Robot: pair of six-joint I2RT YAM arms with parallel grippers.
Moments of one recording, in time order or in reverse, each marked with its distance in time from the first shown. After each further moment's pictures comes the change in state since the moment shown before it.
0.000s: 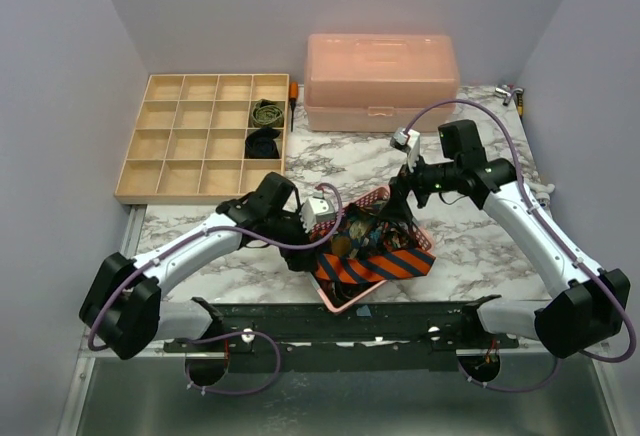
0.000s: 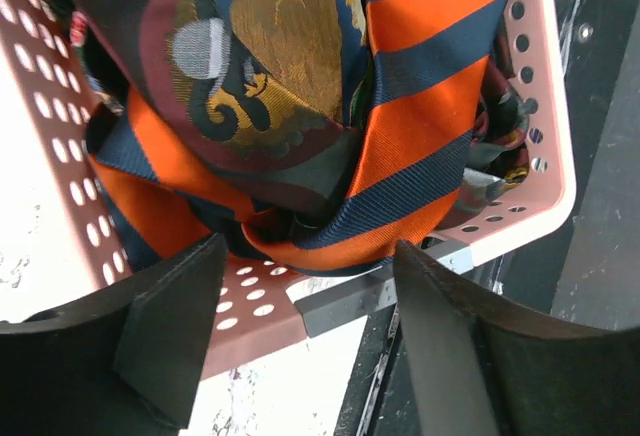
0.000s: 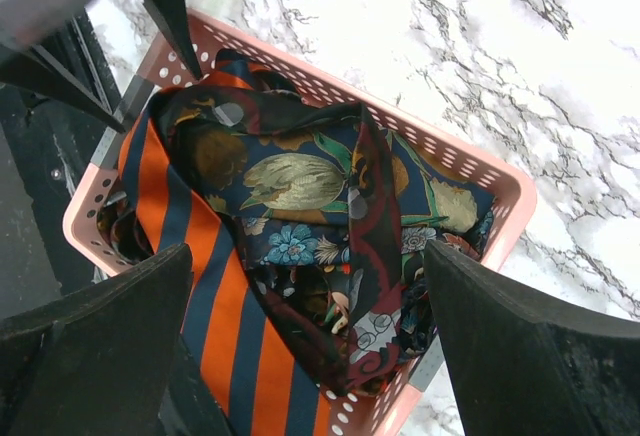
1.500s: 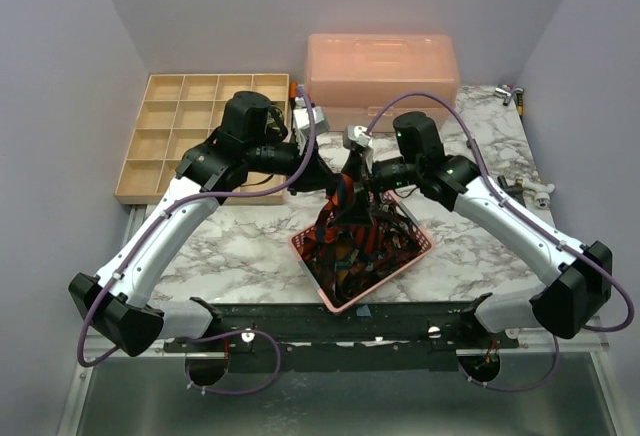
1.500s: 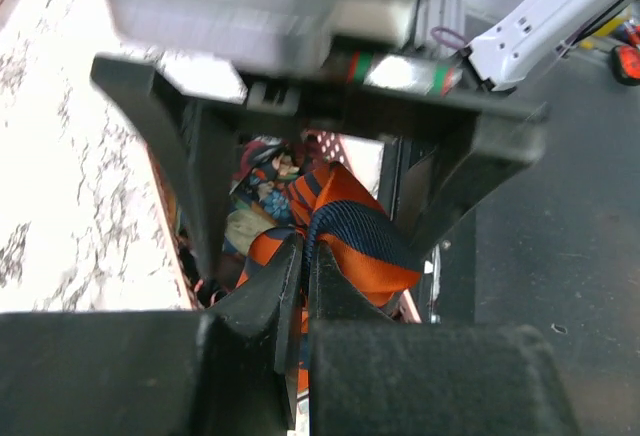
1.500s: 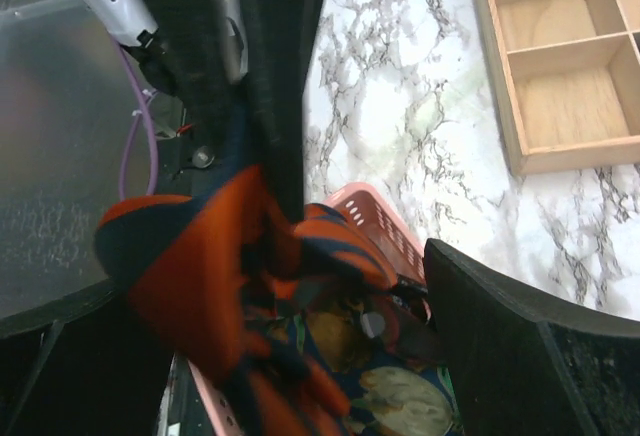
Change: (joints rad) left arm 0.076 0.051 0.647 -0.129 0.200 -0.189; right arm 0.279 0.089 0.106 0.298 -0.204 0.137
